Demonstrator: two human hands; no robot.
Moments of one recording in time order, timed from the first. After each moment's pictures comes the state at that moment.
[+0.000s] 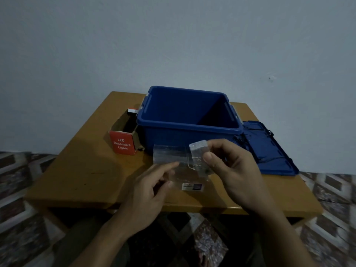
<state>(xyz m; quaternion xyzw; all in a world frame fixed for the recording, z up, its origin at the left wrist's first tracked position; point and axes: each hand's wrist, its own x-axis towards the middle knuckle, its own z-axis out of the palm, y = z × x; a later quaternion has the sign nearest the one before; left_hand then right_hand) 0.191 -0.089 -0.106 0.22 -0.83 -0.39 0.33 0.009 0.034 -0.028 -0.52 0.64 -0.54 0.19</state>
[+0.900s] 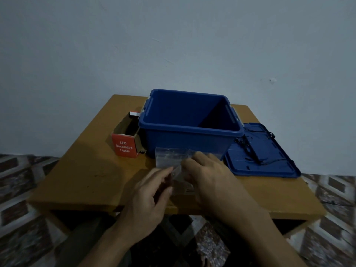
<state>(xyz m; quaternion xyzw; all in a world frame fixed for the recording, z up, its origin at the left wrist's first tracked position) 0.196 -0.081 -0.105 0.20 -0.84 -0.34 0.38 0.041 0.016 -0.024 -0.67 0.73 -0.12 -0.01</state>
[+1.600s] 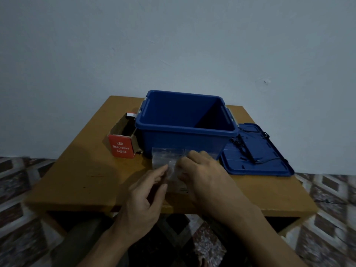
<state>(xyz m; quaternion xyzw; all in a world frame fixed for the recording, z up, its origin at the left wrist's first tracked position) 0.196 -0.076 -0.110 0.20 -0.81 -0.36 0.42 0.042 0.015 -0.029 -0.68 0.71 -0.16 -0.07</state>
